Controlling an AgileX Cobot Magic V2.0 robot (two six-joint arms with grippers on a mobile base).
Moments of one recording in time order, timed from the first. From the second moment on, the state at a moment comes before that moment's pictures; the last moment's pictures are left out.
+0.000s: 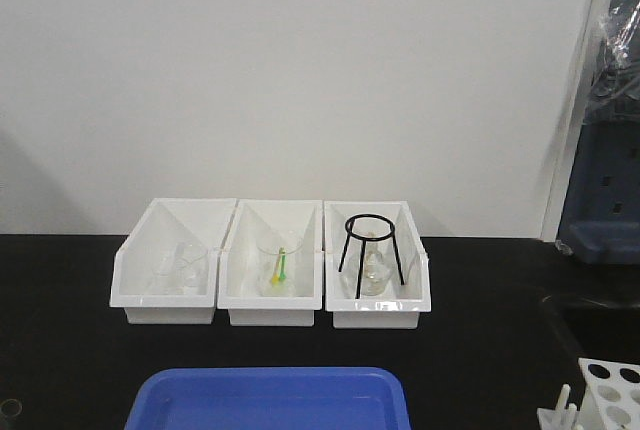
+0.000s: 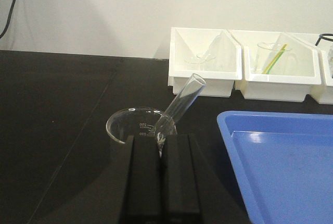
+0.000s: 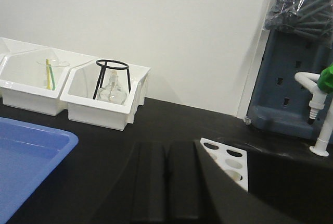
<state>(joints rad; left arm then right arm) 0.00 -0.01 0.03 0.02 0.16 -0.09 0.10 -0.01 0.03 -0.18 0.03 -0.04</state>
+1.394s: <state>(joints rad) 0.00 0.10 -0.28 0.07 -0.01 -0.14 0.10 0.08 -0.21 -0.10 0.07 0.01</state>
